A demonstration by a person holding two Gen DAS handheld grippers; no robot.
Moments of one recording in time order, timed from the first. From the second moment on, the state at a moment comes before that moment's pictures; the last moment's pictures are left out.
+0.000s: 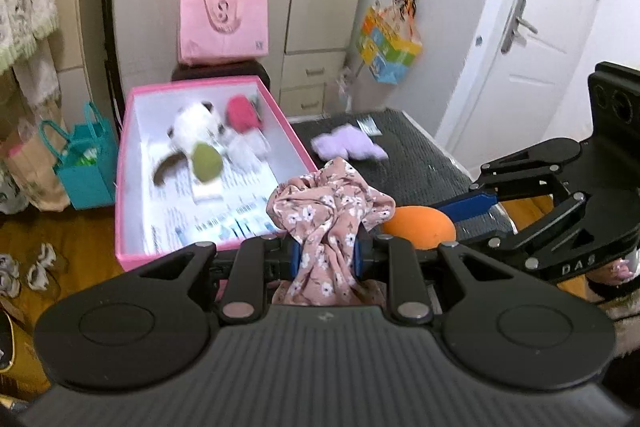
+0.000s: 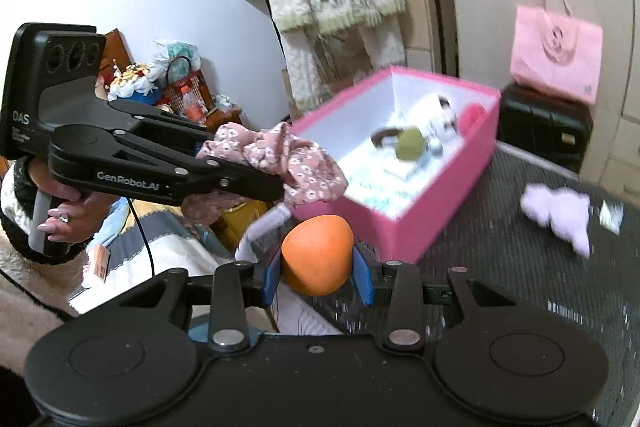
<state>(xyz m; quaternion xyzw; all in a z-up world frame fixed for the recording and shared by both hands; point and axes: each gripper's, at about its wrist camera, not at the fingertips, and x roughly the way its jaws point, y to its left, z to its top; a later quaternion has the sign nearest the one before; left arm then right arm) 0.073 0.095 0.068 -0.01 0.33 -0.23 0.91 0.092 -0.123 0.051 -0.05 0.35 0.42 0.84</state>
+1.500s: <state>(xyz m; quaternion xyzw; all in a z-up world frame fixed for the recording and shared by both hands) 0.266 0.130 -0.008 0.03 0.39 -0.11 0.91 0.299 -0.019 -0.009 -0.18 0.36 0.32 0.86</state>
